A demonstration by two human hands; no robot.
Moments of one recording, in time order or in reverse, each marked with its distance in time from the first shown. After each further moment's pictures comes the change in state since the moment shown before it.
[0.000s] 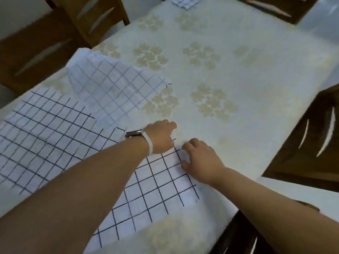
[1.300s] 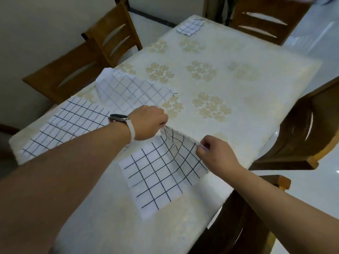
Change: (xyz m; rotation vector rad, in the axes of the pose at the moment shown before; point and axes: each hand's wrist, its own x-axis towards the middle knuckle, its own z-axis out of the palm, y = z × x) left_hand -0.112 -0.008 -0.092 0.353 0.276 0.247; right_hand -0.090 -0.040 -0.065 0.434 0.275 0.266
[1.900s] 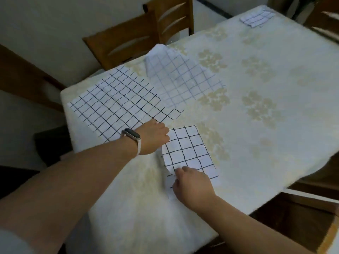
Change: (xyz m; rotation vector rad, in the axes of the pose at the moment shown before) left_hand -0.141 -0.013 0.091 0.264 -0.284 -0.046; right_hand -0.073 -0.059 0.152 -0.441 -0.316 -0.561
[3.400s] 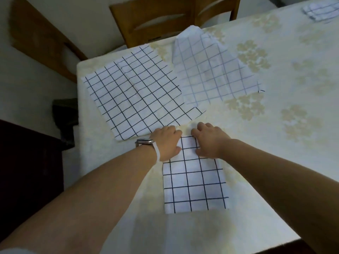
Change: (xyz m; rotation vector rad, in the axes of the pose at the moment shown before) left_hand 0.043 0.027 0.058 -0.622 0.013 -0.565; right_hand 0.173 0.079 -0.033 -0.431 -0.316 -0.289
